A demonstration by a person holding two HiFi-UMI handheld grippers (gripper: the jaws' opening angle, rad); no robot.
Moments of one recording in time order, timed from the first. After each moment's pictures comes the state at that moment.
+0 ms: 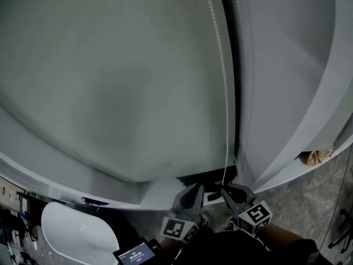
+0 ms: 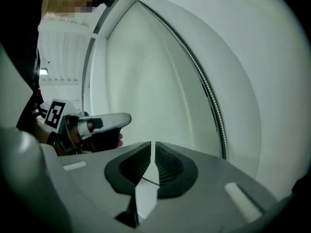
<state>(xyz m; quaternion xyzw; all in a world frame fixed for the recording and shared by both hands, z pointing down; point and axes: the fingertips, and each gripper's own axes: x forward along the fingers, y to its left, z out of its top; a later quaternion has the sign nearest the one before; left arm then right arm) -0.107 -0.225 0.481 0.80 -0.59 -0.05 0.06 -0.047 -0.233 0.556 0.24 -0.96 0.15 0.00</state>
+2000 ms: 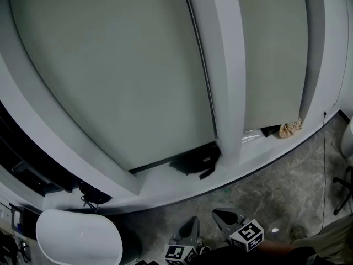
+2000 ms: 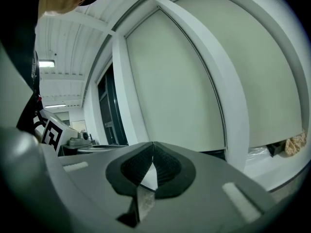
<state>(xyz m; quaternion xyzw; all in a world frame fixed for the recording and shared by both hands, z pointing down) -0.073 0.131 0.551 0.81 -0.58 0.00 0.14 -0.014 0.112 0.538 0.27 -0.95 0.16 0.02</state>
